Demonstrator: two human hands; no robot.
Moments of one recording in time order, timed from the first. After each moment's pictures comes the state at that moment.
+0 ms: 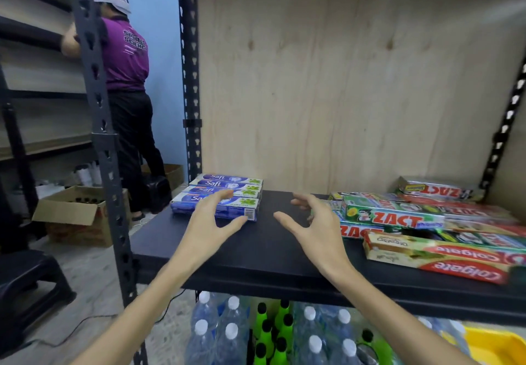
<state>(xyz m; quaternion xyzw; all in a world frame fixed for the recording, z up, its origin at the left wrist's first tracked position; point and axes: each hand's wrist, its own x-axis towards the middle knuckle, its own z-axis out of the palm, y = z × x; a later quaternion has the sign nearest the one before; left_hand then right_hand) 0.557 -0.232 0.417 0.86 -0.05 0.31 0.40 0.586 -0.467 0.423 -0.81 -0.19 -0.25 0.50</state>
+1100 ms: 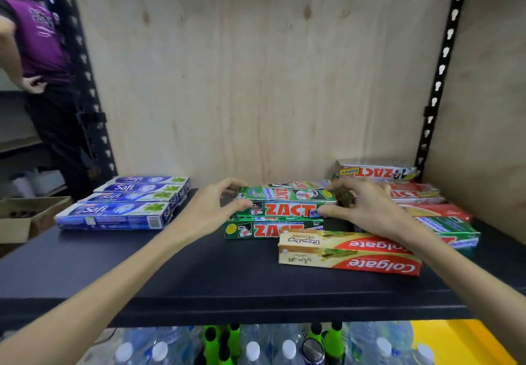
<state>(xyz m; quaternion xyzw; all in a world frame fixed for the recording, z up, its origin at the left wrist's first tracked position) 0.655 -0.391 0.453 0.92 -0.14 0.17 0.33 0.669 -0.719 0.456 -0.94 -0.16 -0.18 0.23</state>
